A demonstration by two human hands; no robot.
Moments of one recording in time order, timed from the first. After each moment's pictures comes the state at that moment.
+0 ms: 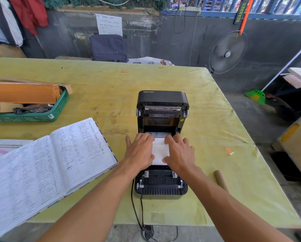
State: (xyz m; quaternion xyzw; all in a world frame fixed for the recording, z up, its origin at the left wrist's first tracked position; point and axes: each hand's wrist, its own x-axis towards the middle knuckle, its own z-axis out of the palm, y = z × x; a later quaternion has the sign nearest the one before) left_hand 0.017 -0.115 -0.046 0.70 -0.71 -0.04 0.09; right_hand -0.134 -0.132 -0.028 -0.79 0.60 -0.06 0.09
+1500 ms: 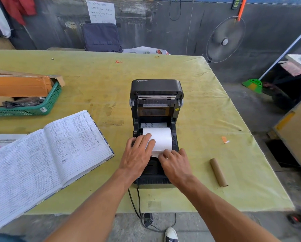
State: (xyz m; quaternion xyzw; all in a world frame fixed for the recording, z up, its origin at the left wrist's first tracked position) left_hand 0.006 -0.075 -0.071 0.62 -0.77 0.09 0.08; right_hand -0.156 -0.092 -0.080 -0.88 0.46 0.02 -0.04
